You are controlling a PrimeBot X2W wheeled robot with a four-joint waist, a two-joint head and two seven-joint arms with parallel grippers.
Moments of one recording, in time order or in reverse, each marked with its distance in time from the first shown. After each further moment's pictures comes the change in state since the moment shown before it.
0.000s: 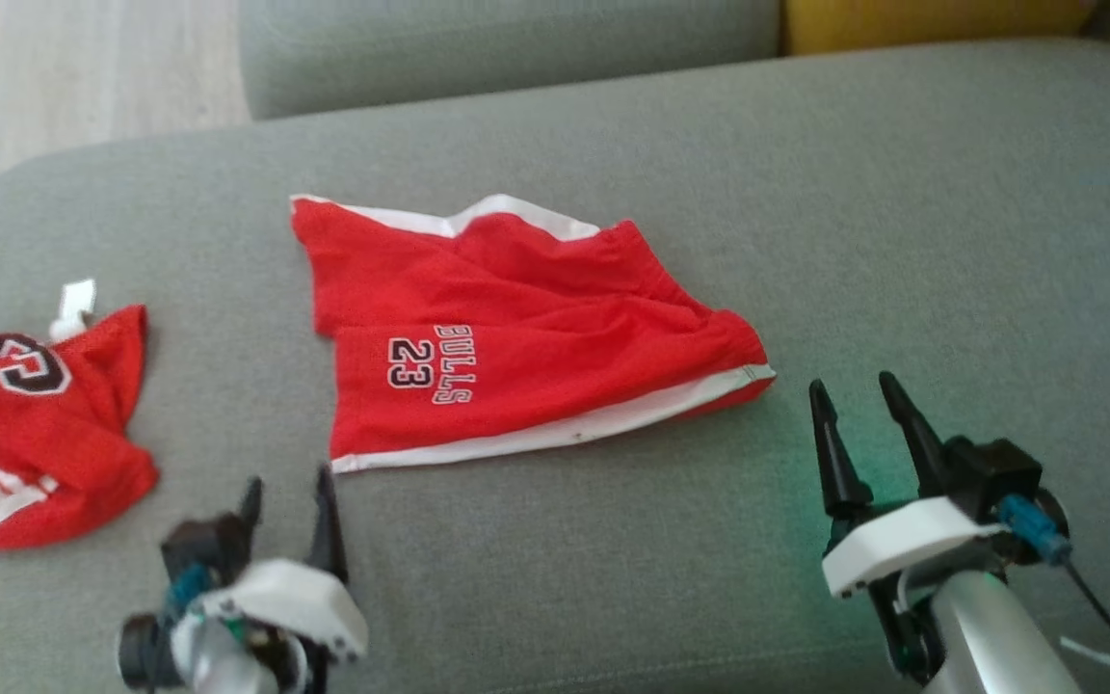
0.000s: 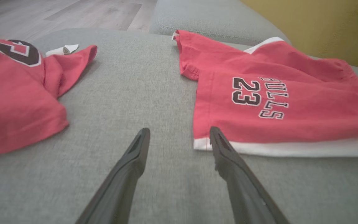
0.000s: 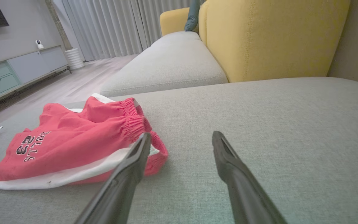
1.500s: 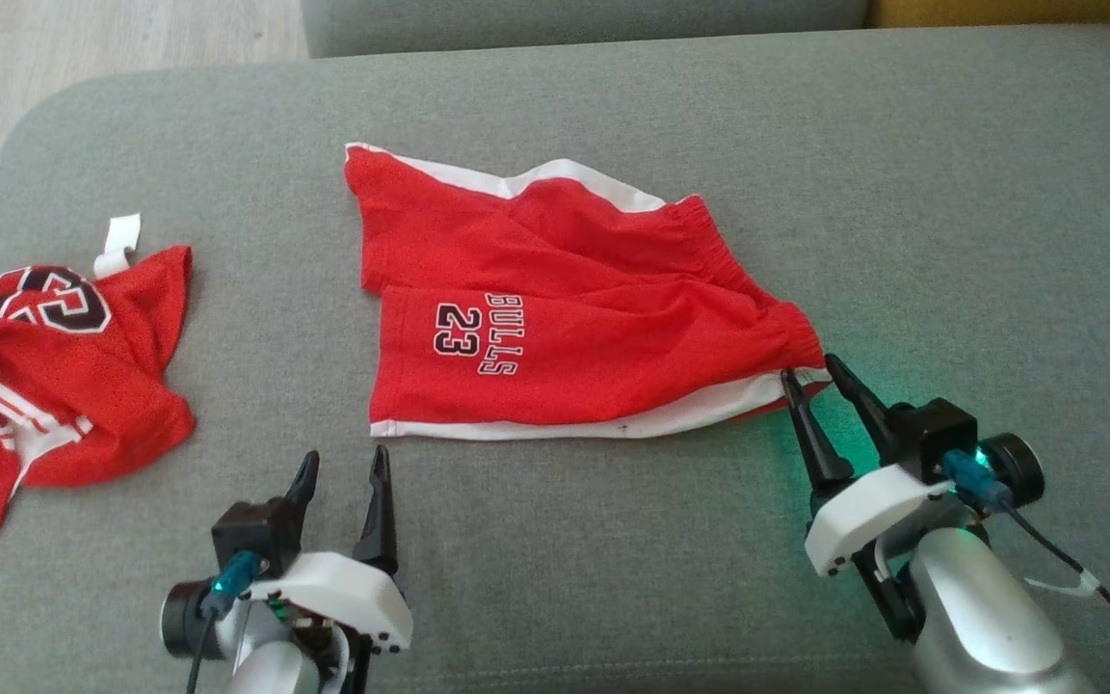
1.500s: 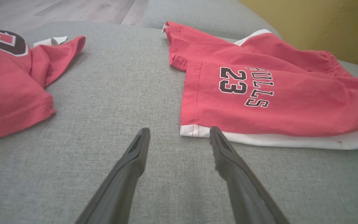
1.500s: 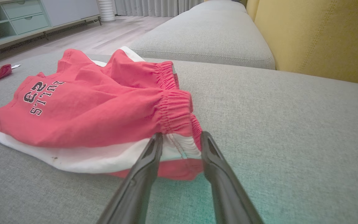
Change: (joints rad) left arm 0.019 0.002 -0.122 -0.095 -0.010 0.019 0.000; right arm -0.131 -0.051 0.120 0.160 -0.083 0.000 0.000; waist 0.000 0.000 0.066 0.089
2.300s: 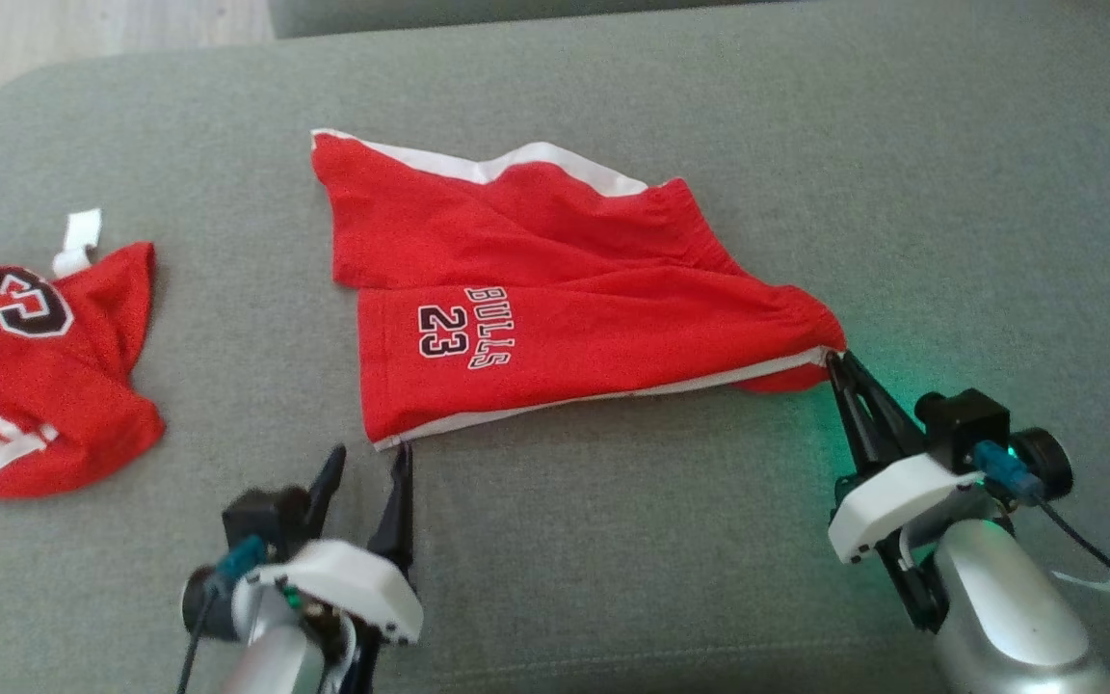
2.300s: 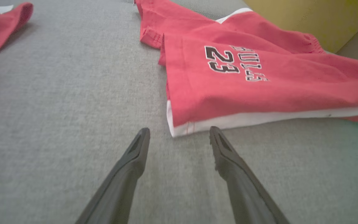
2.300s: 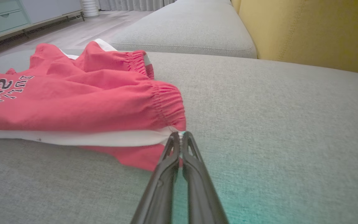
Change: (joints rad) left arm -0.025 0.000 -0.029 0.063 -0.043 -0.081 0.000; right arm -0.002 -0.024 -0.018 0.002 0.018 0.000 0.000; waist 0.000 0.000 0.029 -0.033
